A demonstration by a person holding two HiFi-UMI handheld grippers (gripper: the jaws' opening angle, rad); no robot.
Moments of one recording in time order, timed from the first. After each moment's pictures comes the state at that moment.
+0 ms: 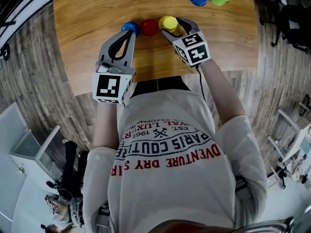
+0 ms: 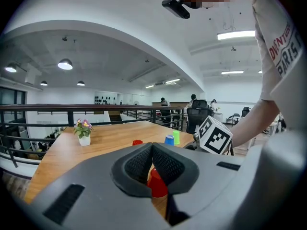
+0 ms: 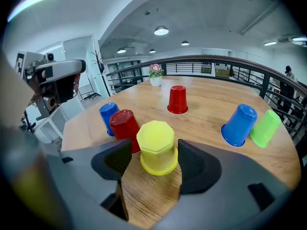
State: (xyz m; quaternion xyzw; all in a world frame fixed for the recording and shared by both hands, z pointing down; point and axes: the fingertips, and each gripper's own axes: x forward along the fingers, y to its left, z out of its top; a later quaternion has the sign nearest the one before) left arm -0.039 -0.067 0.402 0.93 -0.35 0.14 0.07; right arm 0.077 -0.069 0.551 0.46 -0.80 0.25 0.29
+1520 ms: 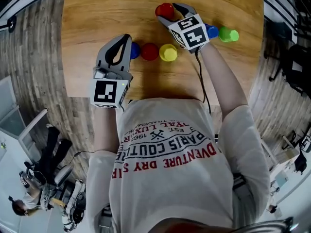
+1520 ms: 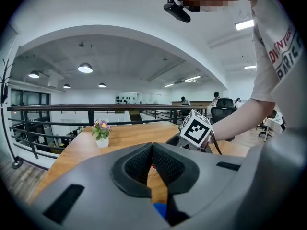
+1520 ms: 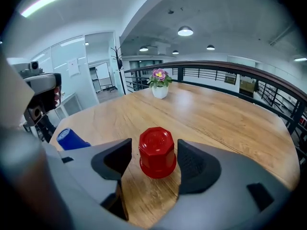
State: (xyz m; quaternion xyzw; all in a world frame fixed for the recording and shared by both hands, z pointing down) left arm -0.028 -0.142 0.404 0.87 -0.47 0.14 0.08; right arm 0.077 -0.239 0.539 0.36 -0.86 0.18 0.32
